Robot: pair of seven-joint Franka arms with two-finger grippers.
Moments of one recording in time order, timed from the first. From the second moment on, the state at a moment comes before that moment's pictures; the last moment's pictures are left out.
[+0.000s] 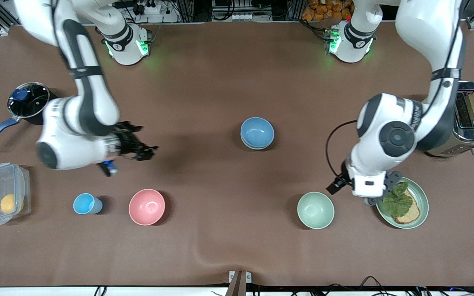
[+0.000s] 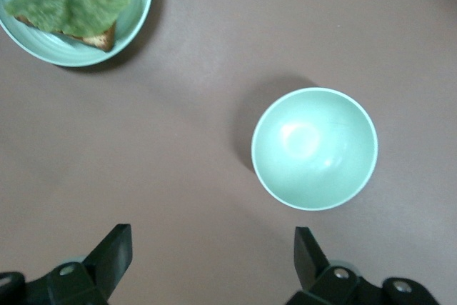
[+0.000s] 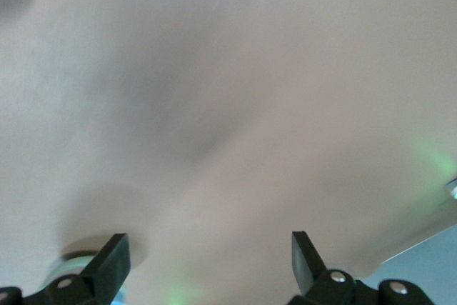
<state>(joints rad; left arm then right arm) -0.18 0.52 -0.15 -1.46 0.12 1.97 -1.03 0.45 0.43 -0.37 -1.70 0.50 1.61 0.78</state>
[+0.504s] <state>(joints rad) -0.06 0.50 -0.14 -1.44 0.12 1.72 -0.66 0.31 0.32 -0.38 -1.54 0.29 1.48 0.40</state>
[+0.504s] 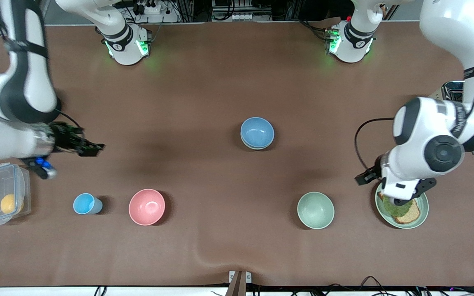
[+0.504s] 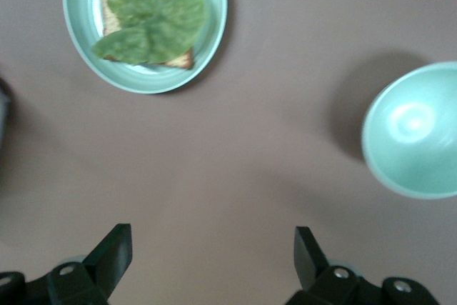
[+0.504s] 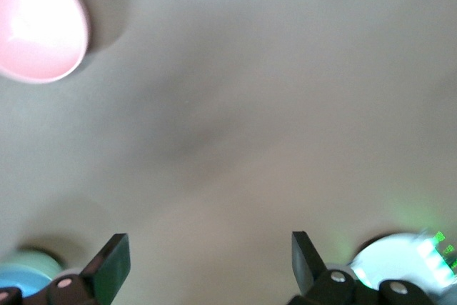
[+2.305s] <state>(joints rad) -0.05 0.01 -0.11 -1.68 0.05 1.63 -0.06 -0.05 0.04 0.07 -1.39 0.02 1.39 -0.03</state>
